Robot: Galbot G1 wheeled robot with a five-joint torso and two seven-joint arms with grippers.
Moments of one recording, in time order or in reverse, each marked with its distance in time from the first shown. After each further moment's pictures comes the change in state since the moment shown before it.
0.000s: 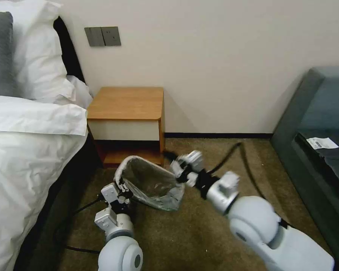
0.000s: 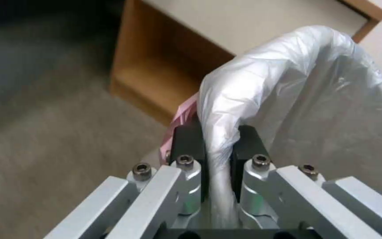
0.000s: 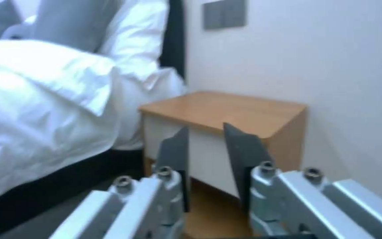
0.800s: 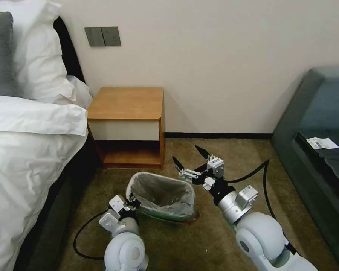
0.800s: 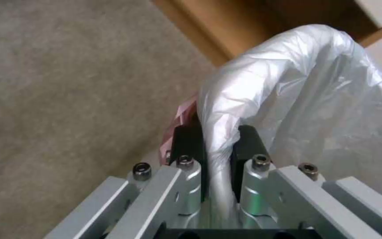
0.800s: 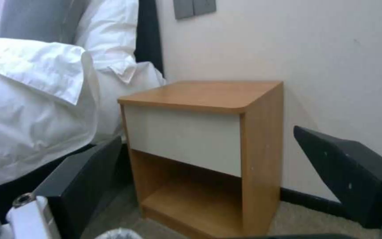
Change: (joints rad) left arm -0.038 -0.009 0.001 0.108 -0.254 0.033 -0.184; right arm -0.185 0.129 0.081 -0.069 -0.114 0.127 -0.083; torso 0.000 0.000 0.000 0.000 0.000
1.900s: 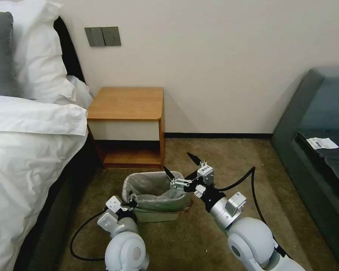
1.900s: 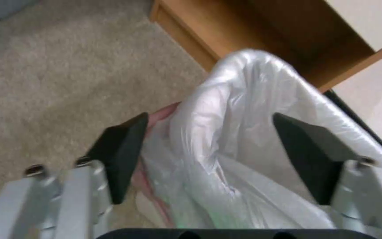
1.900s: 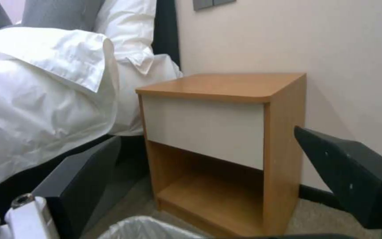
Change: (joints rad) left arm 0.021 0.000 0.010 -0.056 0.058 -0.004 -0.028; right arm 0.003 0.011 -0.050 -0.038 -0.026 0.028 -0.026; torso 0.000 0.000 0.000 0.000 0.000
